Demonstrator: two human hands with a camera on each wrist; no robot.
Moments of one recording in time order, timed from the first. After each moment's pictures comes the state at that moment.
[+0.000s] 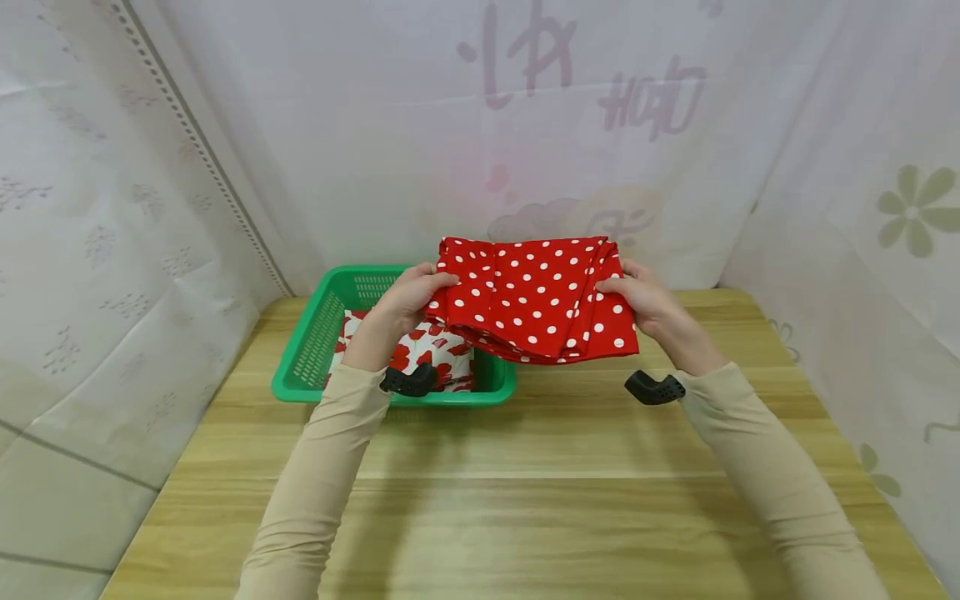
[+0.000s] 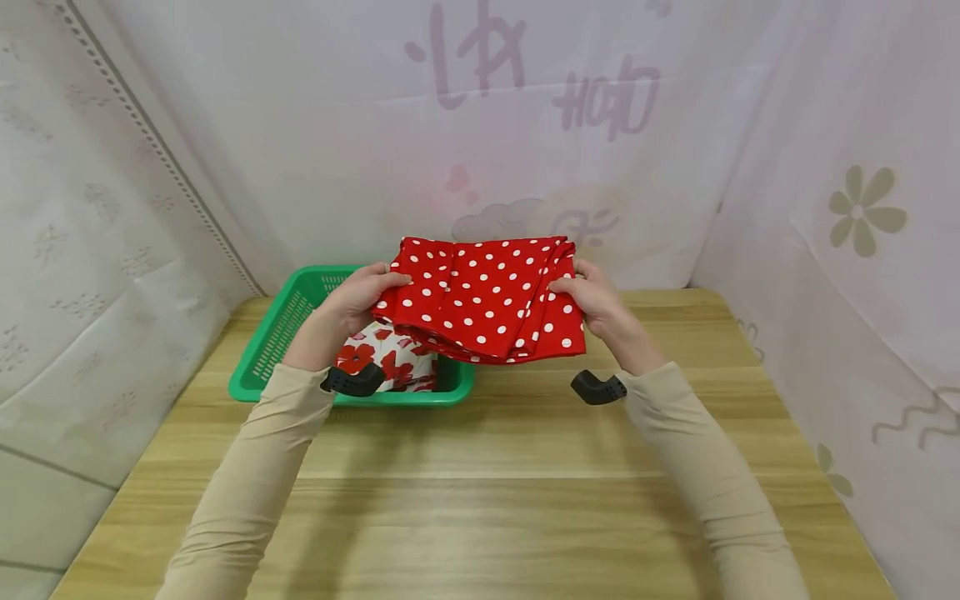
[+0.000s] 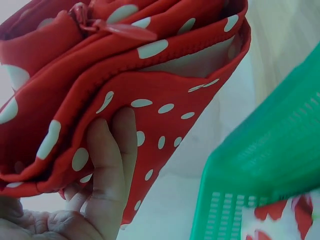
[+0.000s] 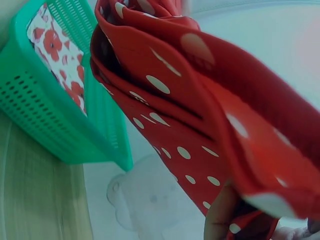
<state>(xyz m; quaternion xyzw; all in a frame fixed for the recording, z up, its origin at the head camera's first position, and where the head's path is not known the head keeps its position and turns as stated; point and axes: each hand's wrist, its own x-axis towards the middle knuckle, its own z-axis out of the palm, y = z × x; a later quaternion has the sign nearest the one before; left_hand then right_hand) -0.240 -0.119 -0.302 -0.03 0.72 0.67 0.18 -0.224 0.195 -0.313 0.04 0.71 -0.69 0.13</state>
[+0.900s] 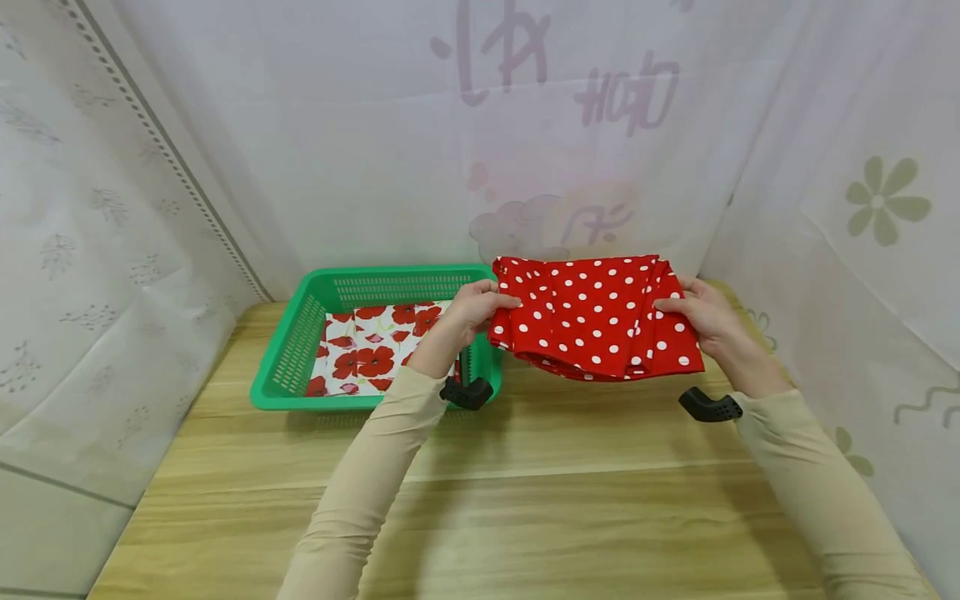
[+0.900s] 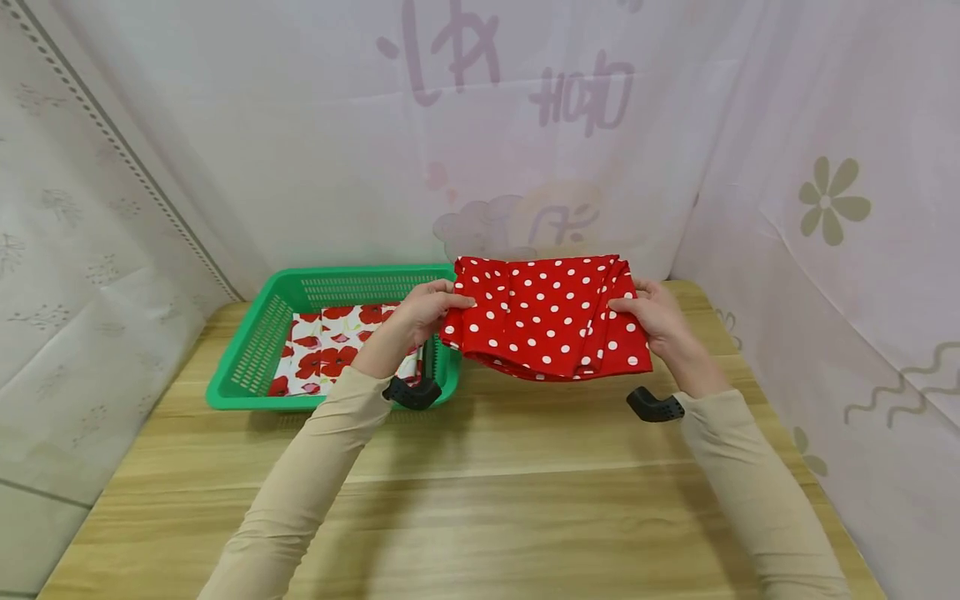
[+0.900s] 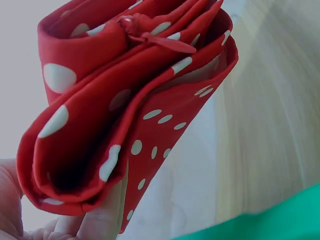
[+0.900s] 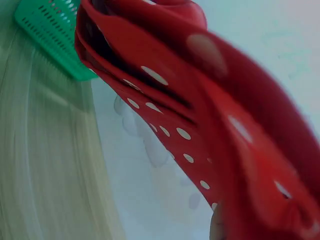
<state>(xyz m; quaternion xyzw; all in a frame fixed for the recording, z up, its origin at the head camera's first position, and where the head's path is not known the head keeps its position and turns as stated) -0.244 -0.027 -0.337 -0.04 0.72 0.66 0.21 -0.195 0.286 -0.343 0.10 0.75 -0.65 0.09</state>
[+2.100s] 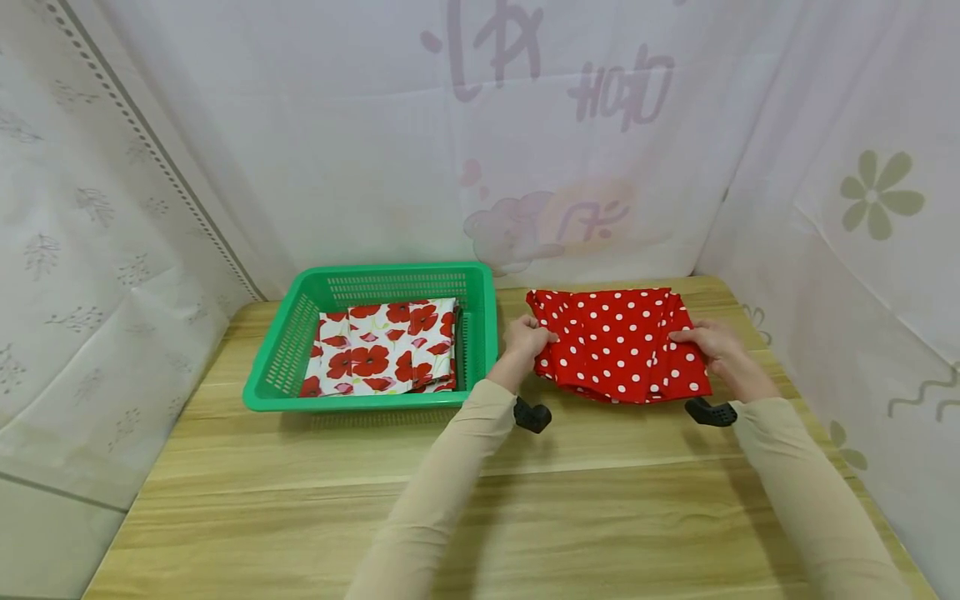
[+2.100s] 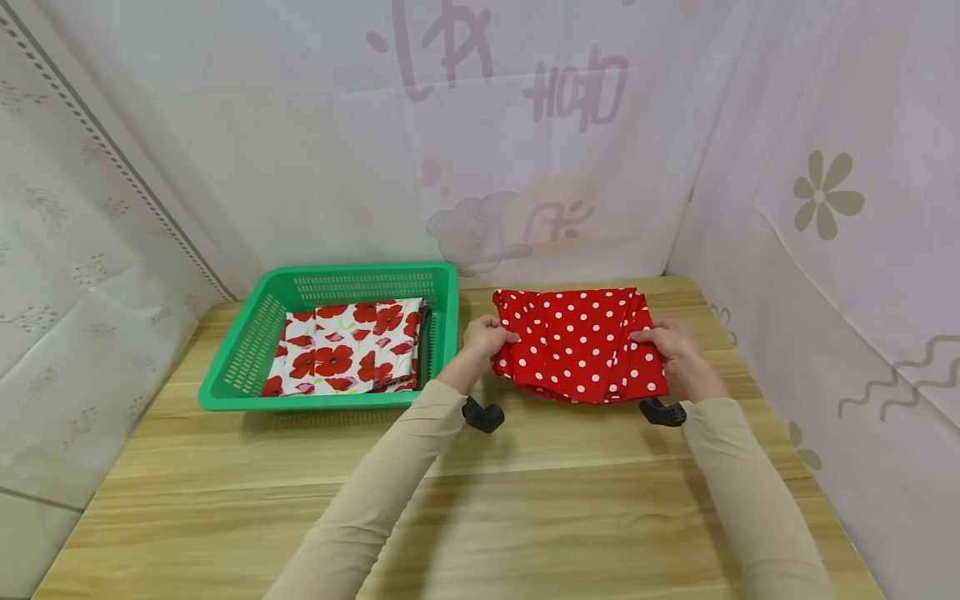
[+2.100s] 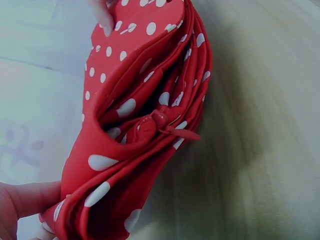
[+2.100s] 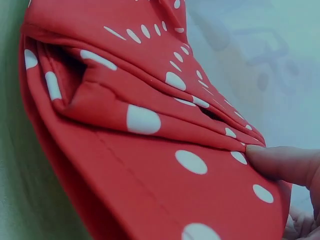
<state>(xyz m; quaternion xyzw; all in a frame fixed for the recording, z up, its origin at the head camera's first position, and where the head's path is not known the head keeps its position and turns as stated) -0.238 0.059 -0.419 -0.16 0.77 0.61 0.14 -0.201 0.343 -0.422 0.20 0.73 -0.64 0.14</state>
